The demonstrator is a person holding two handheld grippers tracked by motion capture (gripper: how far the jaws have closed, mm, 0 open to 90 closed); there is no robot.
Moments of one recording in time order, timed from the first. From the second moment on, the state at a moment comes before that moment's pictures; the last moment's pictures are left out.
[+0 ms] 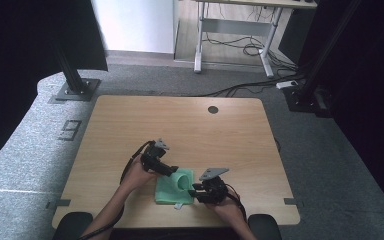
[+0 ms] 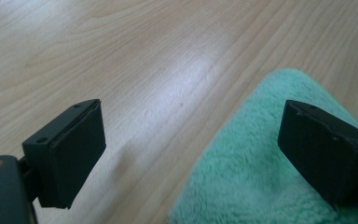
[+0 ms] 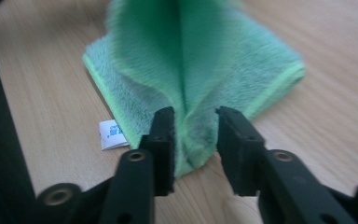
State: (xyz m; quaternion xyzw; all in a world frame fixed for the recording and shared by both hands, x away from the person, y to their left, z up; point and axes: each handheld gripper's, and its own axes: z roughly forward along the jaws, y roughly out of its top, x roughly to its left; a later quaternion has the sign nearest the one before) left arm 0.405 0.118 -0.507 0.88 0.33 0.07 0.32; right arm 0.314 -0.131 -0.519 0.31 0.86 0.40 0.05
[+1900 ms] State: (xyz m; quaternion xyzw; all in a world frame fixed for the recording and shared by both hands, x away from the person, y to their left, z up) left arm 0.312 0.167 -0.527 0.85 0.37 0.11 0.35; right arm 0.314 -0.119 -0.547 0.35 0.86 0.35 0.12
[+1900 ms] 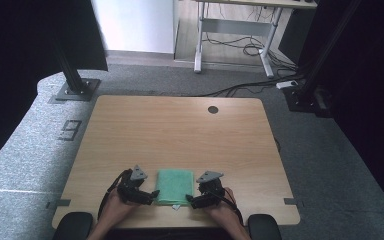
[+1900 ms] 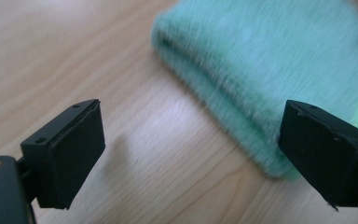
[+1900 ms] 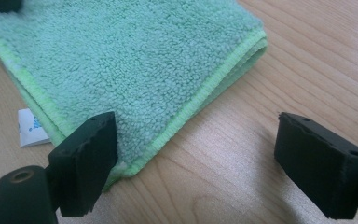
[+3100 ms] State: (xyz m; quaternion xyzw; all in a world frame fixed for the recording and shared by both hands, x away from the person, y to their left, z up) left arm 0.352 0.157 -0.549 0.85 0.38 0.13 0.33; right arm 0.347 -0.126 -0.552 0.38 0.84 0.36 0.15
